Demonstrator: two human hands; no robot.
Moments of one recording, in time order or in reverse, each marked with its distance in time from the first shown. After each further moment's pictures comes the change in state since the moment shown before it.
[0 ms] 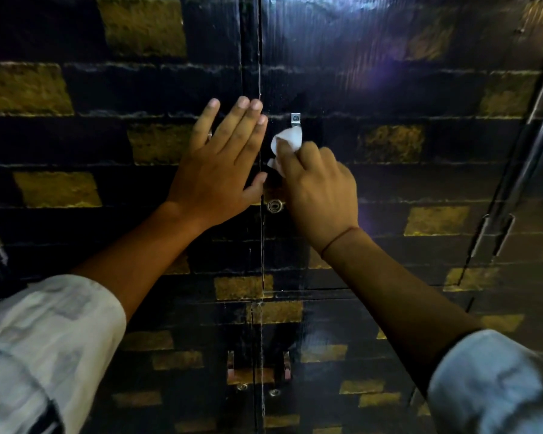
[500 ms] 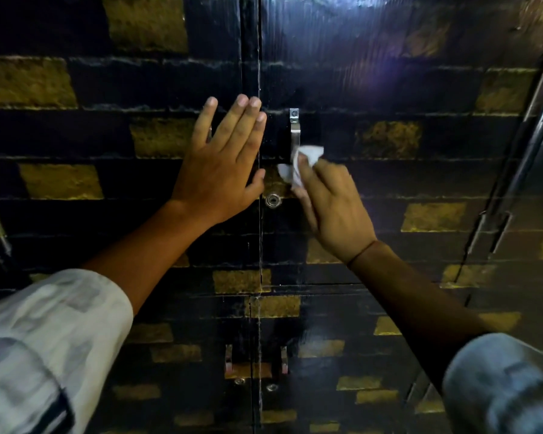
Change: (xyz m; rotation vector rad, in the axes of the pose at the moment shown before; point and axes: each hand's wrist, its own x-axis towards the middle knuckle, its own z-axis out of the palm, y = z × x) left_hand -0.003 0.010 -0.001 0.018 -0.054 -0.041; right_hand -0.042 0.033 0.006 0.430 -0.062 -0.090
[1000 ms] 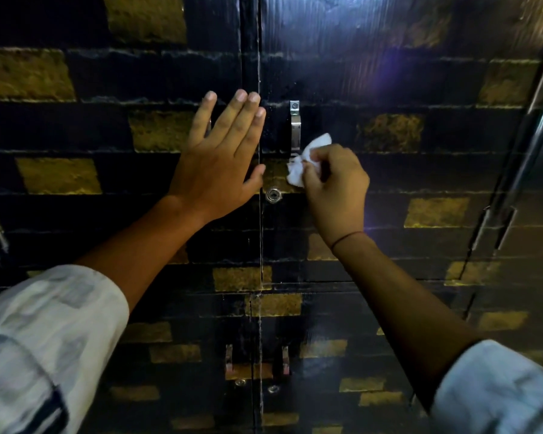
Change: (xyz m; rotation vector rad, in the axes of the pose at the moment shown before) left_hand -0.004 -0.002 -0.002 0.011 -0.014 0.008; right_hand 0.020 -0.015 0.006 0.271 0.272 0.521
